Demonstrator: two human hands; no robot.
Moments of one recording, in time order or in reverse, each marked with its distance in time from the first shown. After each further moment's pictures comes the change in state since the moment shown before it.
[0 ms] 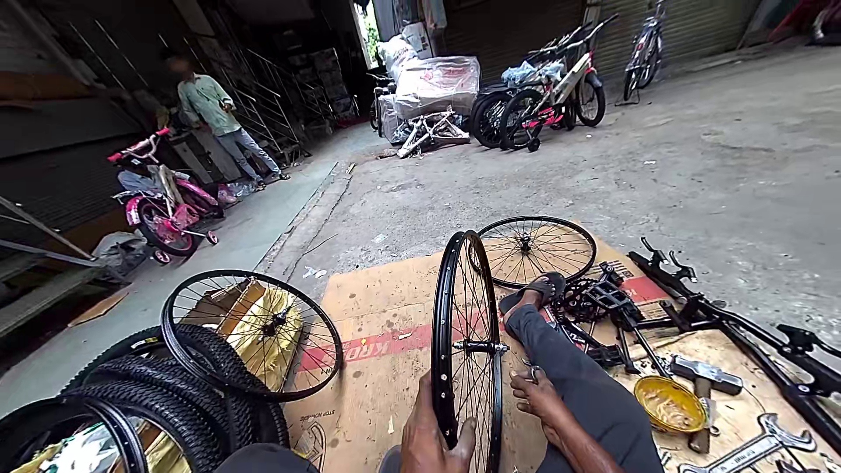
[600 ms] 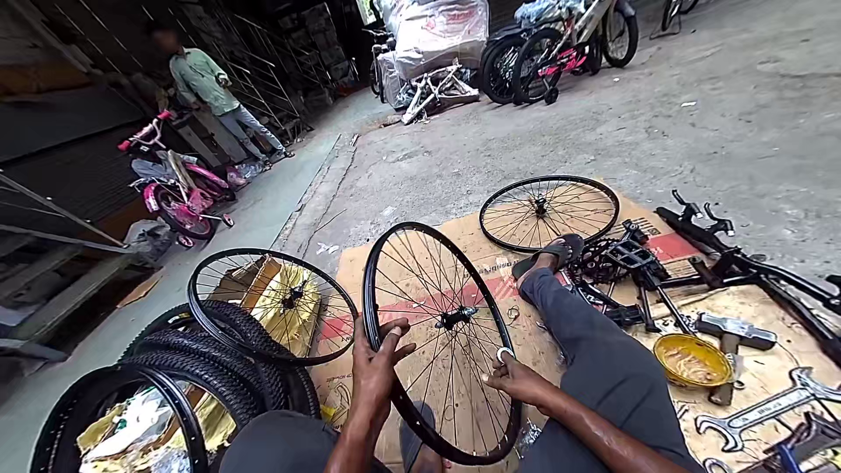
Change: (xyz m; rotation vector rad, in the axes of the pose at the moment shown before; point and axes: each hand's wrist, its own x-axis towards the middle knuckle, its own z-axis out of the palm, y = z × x) left_hand 0.048 -0.032 -0.067 -0.647 0.277 -0.251; right_hand -0.005 0.035 0.036 -0.662 -0.516 -0.092
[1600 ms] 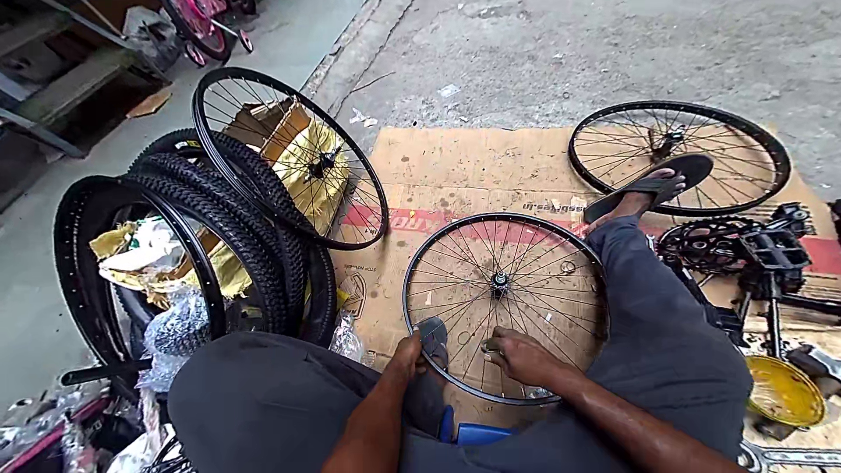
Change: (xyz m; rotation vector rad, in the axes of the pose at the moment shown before) left_hand -0.022 -0.255 -0.108 0.196 0.236 -1.169; right_hand 0.033 -0.021 0.079 -0.917 -0.431 -0.326
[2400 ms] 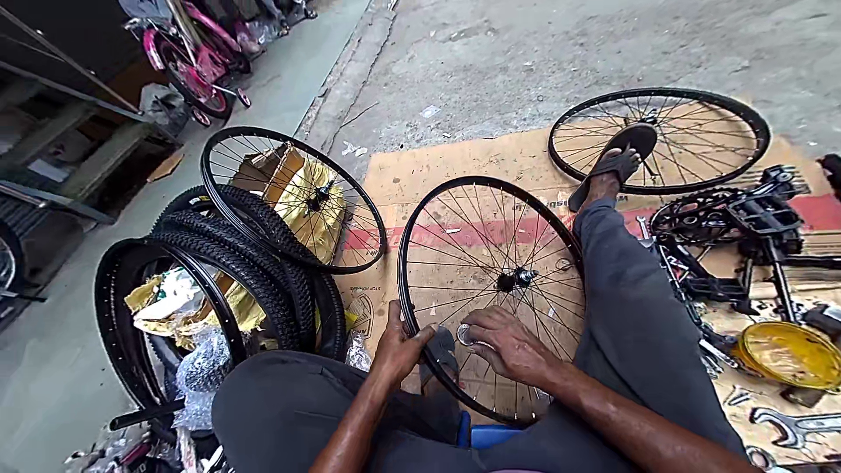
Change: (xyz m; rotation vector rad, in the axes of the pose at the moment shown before) left_hand -0.152 0.059 -0.031 0.300 -0.027 0.730; right_hand -0.017 -0.035 -0.017 -0.057 0.726 -0.452
